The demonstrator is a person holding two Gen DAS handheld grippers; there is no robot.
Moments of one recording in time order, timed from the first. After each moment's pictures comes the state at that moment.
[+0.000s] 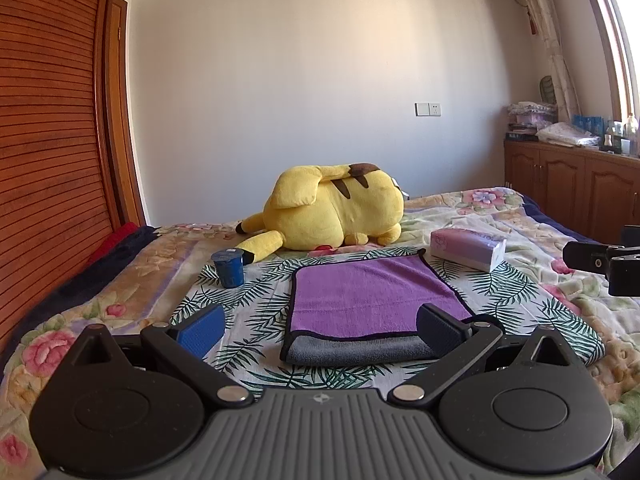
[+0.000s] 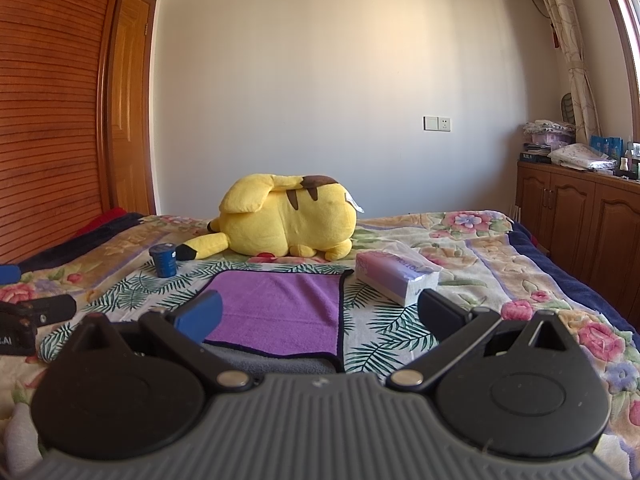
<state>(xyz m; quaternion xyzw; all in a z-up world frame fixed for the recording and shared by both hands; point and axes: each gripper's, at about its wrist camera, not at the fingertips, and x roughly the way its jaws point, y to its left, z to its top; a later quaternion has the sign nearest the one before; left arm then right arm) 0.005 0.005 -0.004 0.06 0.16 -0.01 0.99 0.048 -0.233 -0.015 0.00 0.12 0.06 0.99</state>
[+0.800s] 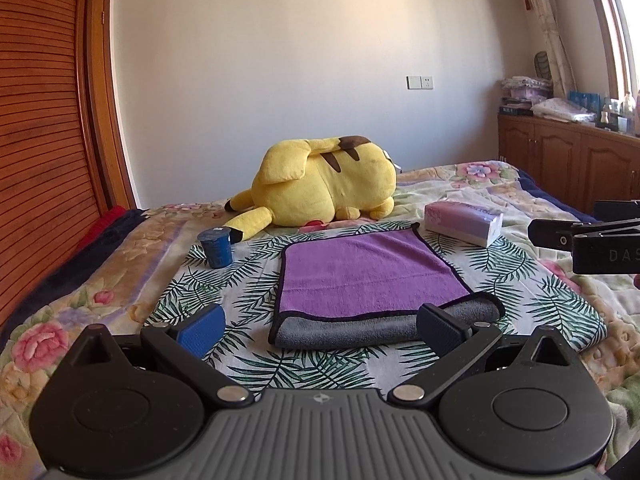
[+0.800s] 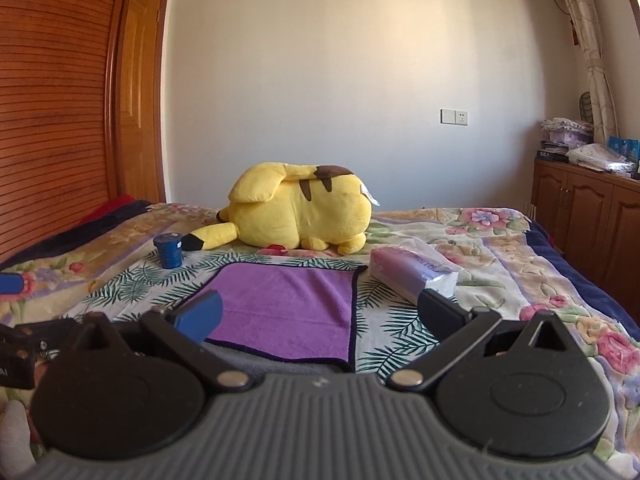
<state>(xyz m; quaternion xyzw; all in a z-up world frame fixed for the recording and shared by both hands) 0.028 -0.003 -0.013 0.07 0.20 -0.02 0.98 0.078 -0.223 -0.020 -0.02 0.14 0.09 0.99</state>
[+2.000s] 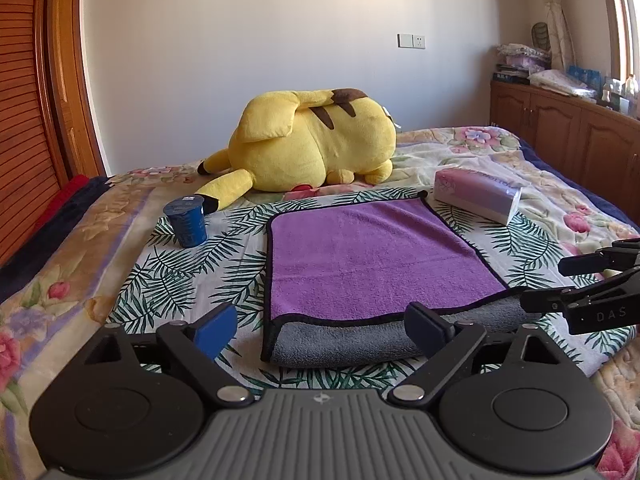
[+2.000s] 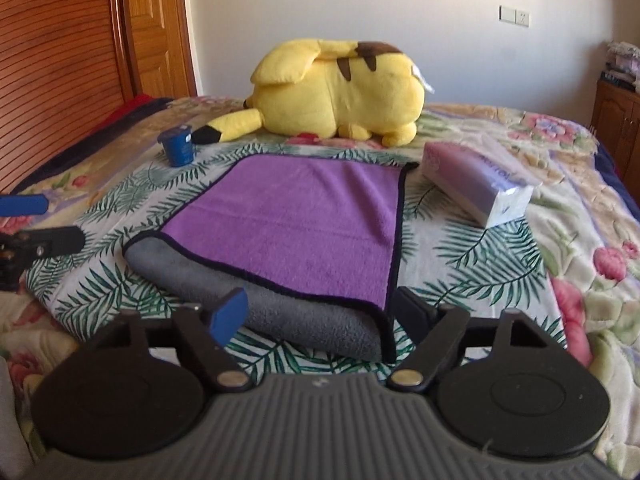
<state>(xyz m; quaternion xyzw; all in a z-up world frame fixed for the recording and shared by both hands) 0.133 0.025 -0.036 0.06 0.27 -0.05 0.96 0.172 -0.214 -0.065 -0.03 0.32 0.15 0.94</state>
